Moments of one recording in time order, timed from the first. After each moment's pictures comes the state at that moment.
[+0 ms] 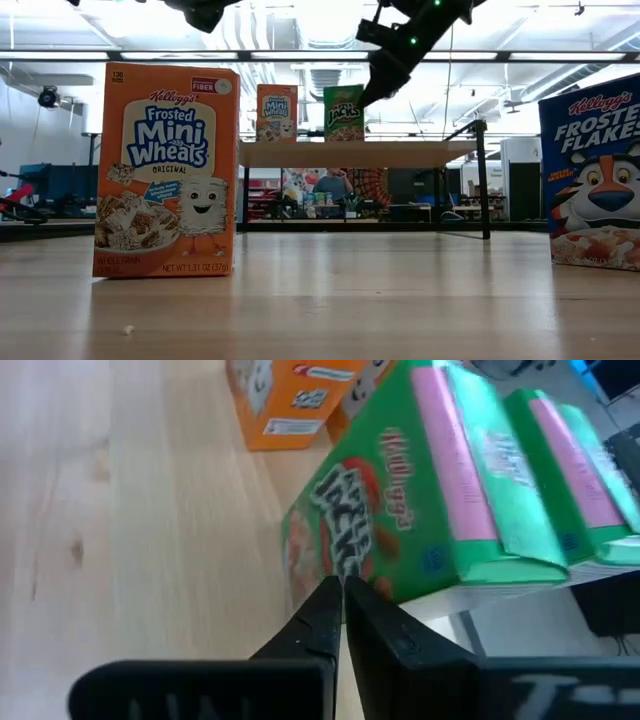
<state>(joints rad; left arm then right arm) -0.20 1.04 0.69 0.19 -0.17 0.19 -0.34 1.51 1.29 -0.44 0.21 -0.38</state>
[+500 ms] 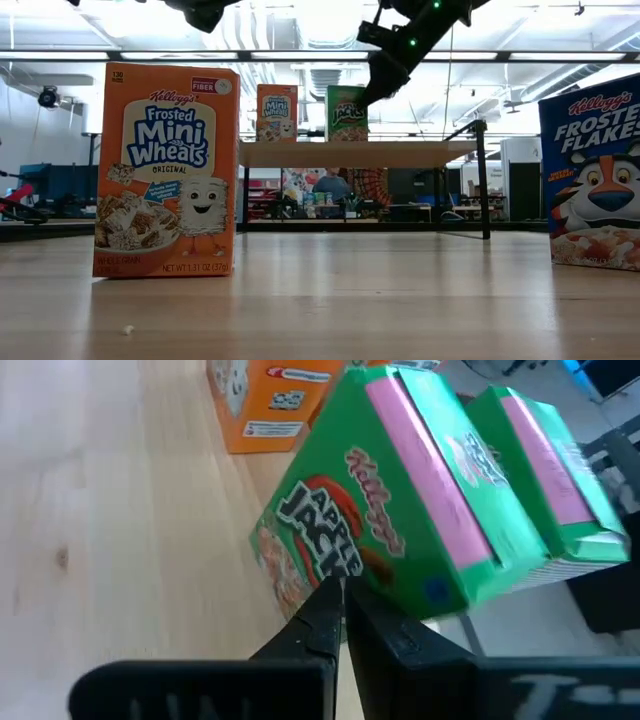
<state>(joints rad) -0.20 1.04 0.69 0.19 -0.17 0.19 -0.36 1.51 1.30 -0.43 0.20 -0.38</state>
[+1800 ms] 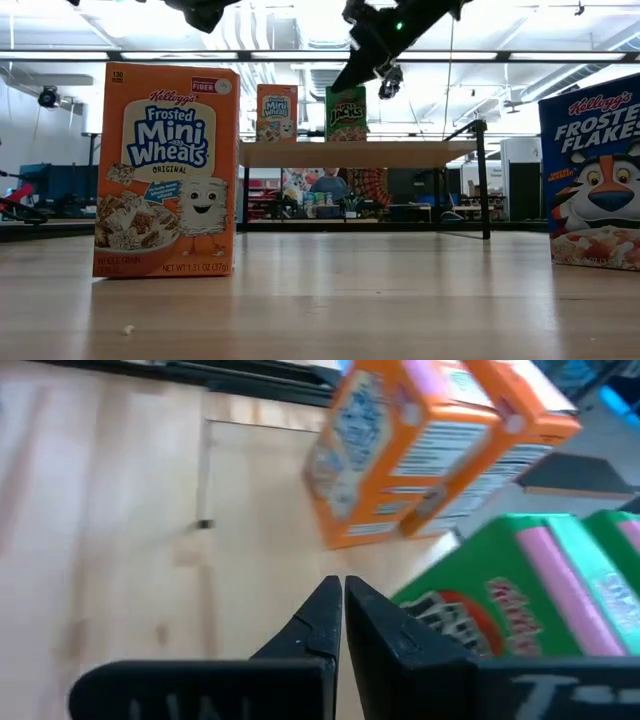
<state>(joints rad) -0.20 1.04 0.69 0.19 -0.17 0.18 -0.25 1.55 1.31 -0.32 0.13 -0.29</state>
